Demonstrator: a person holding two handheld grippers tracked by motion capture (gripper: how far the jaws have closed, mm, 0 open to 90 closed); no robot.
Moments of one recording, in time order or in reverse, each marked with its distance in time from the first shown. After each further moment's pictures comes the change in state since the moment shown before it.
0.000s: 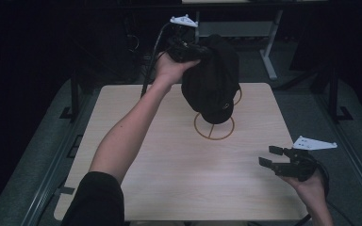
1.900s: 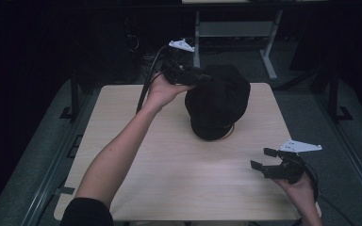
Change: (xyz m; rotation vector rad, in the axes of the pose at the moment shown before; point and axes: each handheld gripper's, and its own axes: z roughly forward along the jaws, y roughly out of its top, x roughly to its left) left arm -0.020 -0.049 -0.012 0.114 -0.008 -0.046; right arm 0.013 -0.006 0.024 0.055 -0.070 -0.012
